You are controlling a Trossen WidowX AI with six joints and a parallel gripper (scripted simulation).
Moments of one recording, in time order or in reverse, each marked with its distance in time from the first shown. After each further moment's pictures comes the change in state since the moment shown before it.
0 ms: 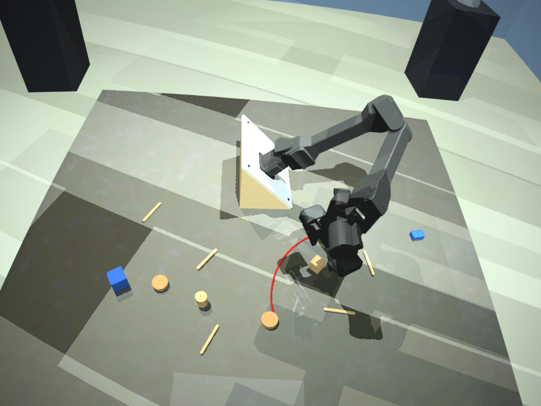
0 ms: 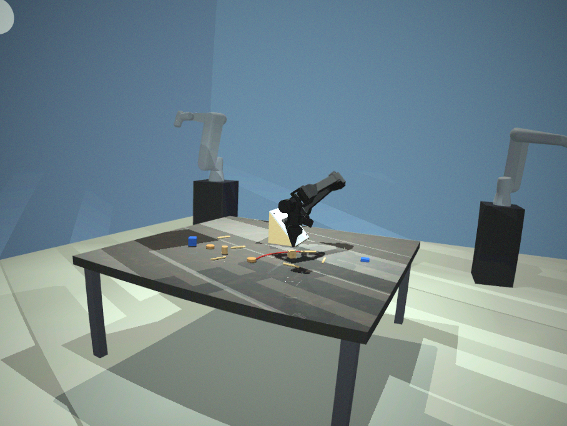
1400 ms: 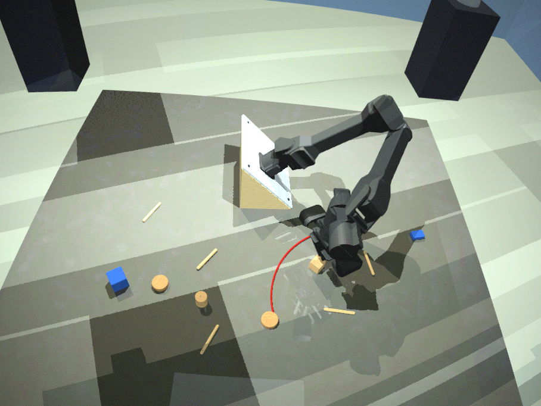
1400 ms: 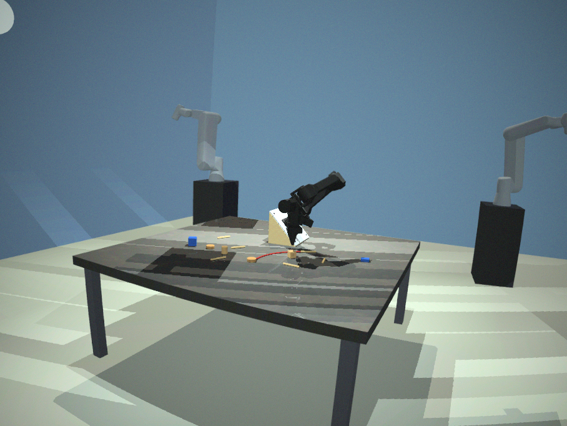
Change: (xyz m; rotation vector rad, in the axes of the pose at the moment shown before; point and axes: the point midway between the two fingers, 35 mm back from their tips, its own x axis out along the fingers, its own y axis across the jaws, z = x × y) arm 0.000 0.000 0.000 0.000 0.000 0.000
